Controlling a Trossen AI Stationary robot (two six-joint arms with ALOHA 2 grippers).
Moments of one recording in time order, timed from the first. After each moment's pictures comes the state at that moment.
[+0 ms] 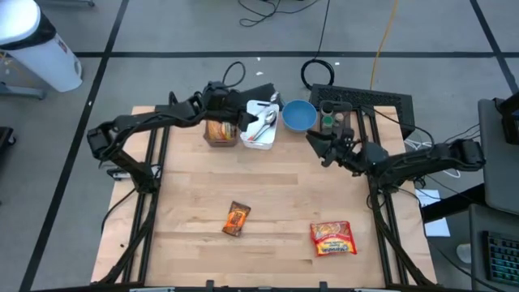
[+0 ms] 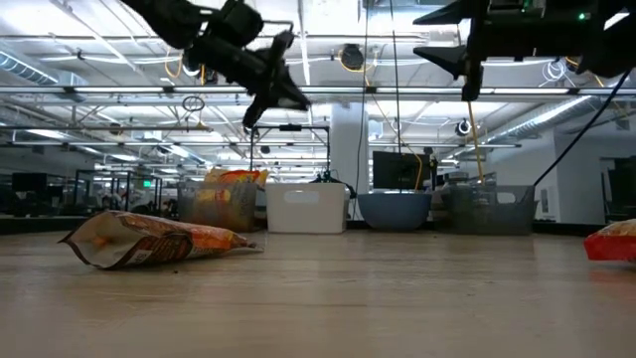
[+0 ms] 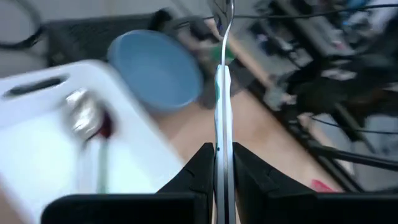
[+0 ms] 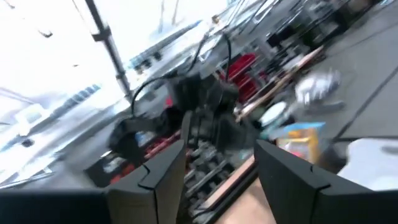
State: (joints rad) left arm 0.55 1.53 1.11 -0.04 0.36 -0.49; right arm -0.03 1.00 0.33 1.01 0.45 0.59
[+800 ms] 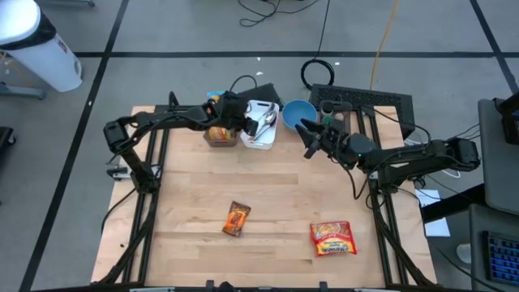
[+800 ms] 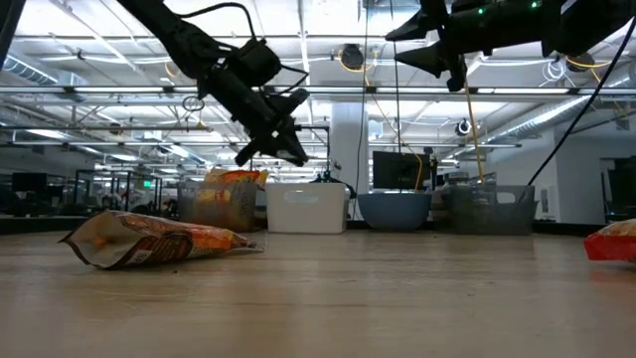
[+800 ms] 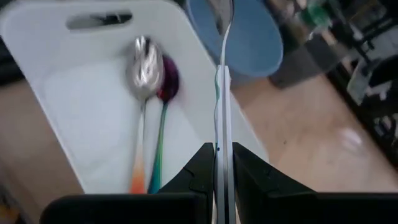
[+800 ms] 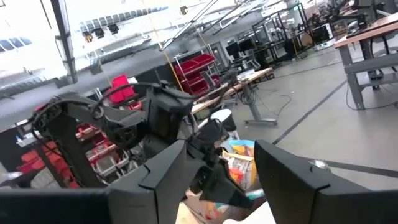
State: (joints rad) left arm 0.54 1.70 1.09 -0.05 0.18 -0.54; right arm -0.10 1.11 0.52 0.79 0.53 0.36
